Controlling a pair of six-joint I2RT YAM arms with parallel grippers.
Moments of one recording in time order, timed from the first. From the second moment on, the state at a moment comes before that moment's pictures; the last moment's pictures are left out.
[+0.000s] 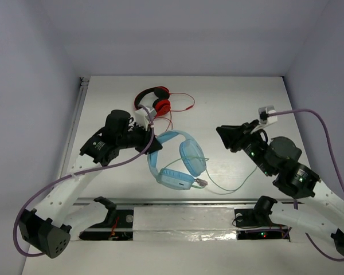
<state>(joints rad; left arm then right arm) -0.51 1.00 0.97 -0.58 0.50 -0.20 0.91 0.70 0.96 -0.22 0.36 0.41</state>
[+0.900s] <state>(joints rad) -0.43 1.05 1.04 -0.57 0.52 -0.20 0.91 0.73 0.66 -0.26 0.09 0.57</state>
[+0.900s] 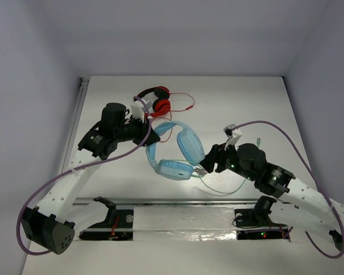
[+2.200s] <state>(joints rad) -0.37 1.13 1.17 -0.54 0.58 -0.26 0.91 0.73 0.50 0.08 0.14 0.51</state>
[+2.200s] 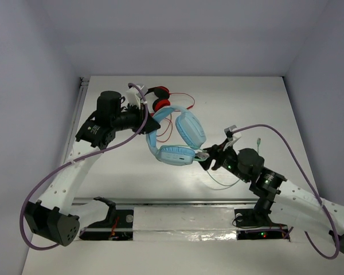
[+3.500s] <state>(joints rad) -0.50 1.08 0.91 -0.45 0.59 -0.27 0.91 1.09 1.03 -0.21 0.43 0.24</state>
